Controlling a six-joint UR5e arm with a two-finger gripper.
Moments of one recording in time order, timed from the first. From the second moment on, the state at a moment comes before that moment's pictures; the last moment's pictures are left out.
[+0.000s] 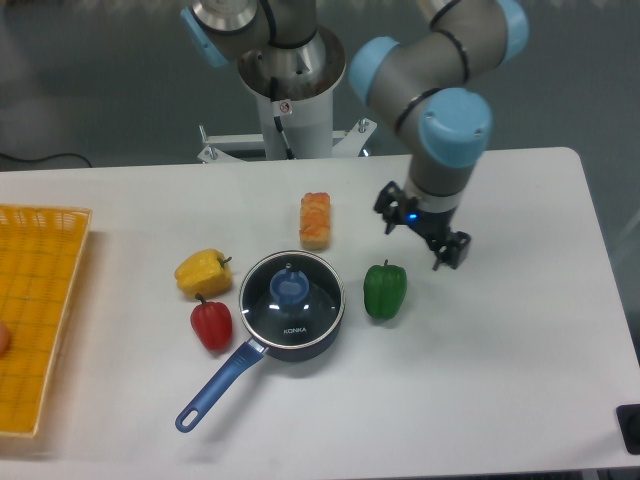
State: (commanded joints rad) arm 2.58 -1.83 -1.69 -1.18 1.54 1.25
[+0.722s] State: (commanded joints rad) arm 2.39 -1.81 -1.71 -1.14 1.57 1.19
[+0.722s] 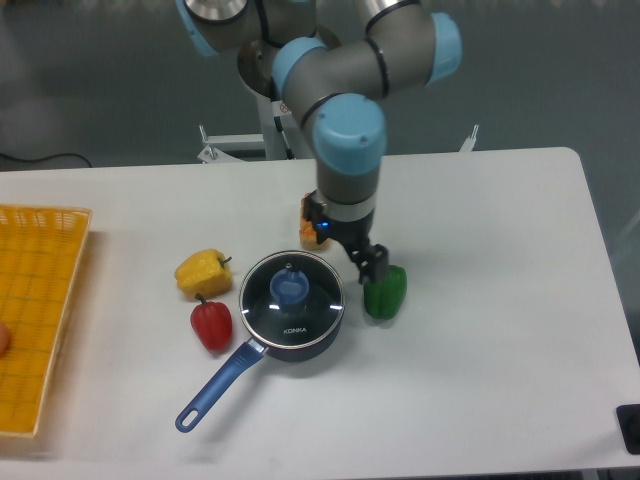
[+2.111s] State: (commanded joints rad) arm 2.31 -1.89 -1.72 -1.06 1.60 1.16
